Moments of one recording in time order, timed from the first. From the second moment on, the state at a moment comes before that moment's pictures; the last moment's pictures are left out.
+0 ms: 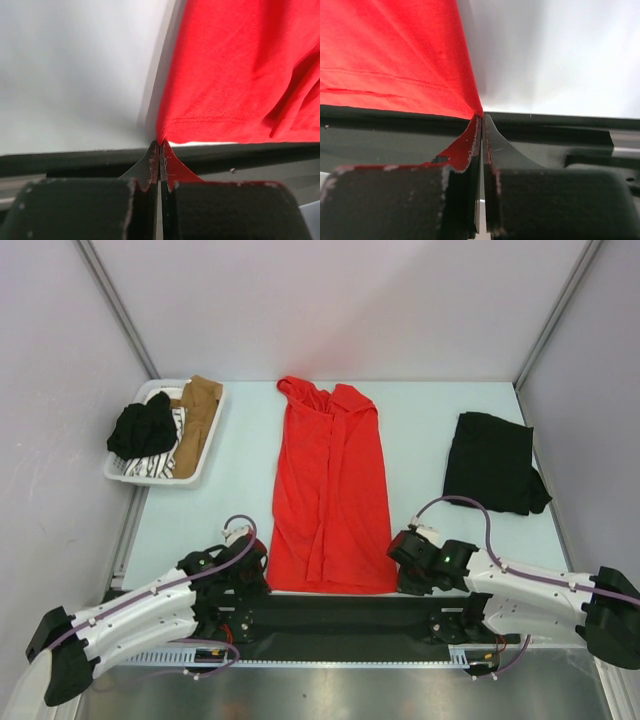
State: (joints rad) left arm -0.85 0.75 0.32 -0.72 -0.08 -1.12; right arm 1.04 1.00 0.50 -0.72 0.15 1.18
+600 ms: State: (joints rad) left arm -0.87 0.82 0.61 -0.90 -0.18 -1.09; right arm 0.90 1.05 0.74 -0.81 0.17 1.00
